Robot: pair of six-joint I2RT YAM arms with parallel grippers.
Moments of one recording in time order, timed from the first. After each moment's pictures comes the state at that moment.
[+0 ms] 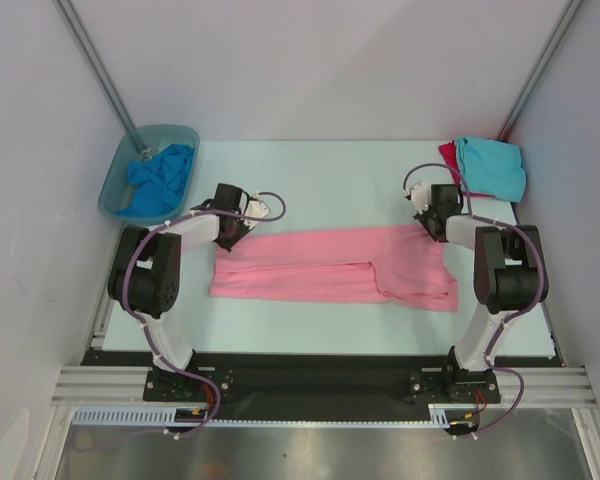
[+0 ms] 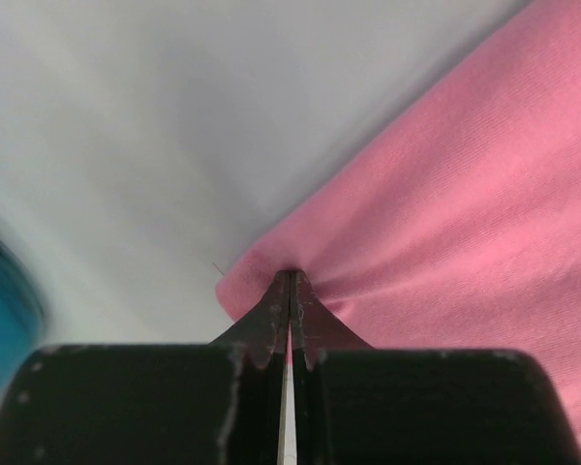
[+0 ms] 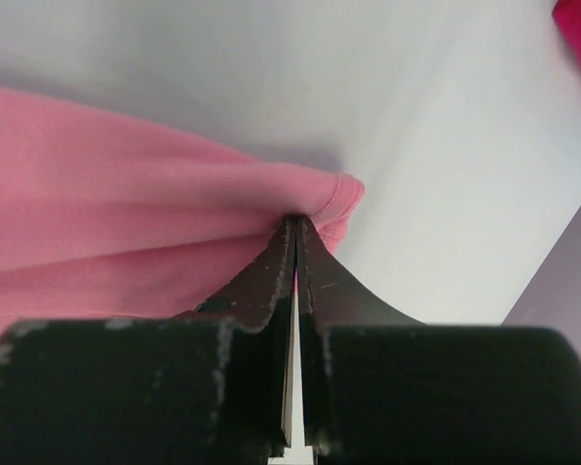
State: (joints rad) left arm -0.24 1.82 1.09 -0.36 -0.11 0.63; right arm 0.04 1.83 1.01 -0.03 0.17 -0.65
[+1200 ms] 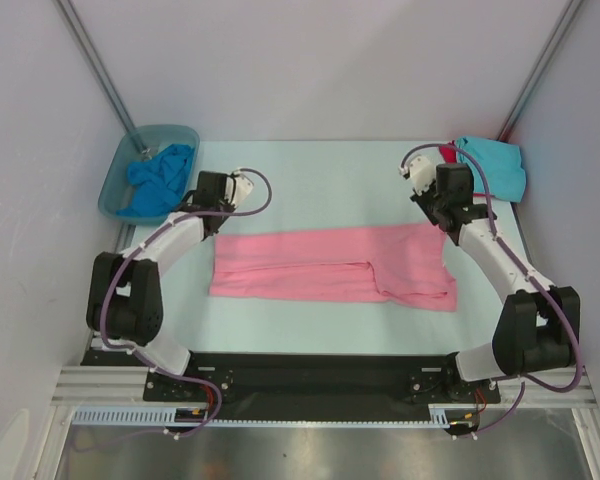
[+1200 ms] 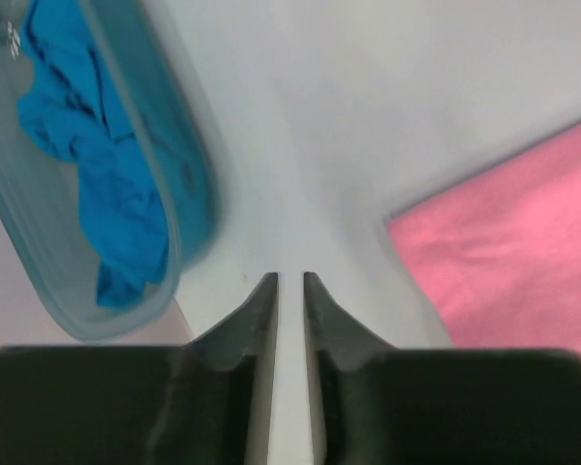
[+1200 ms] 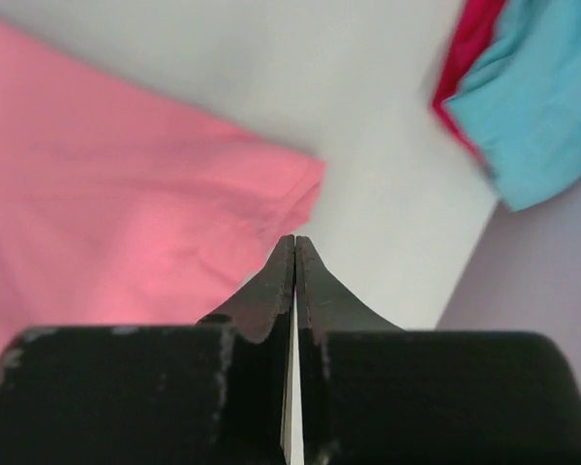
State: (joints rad) left arm -0.22 1.63 1.09 -0.30 -0.28 0.60; right arm 0.14 1.42 1.10 -0.32 0.09 -0.59
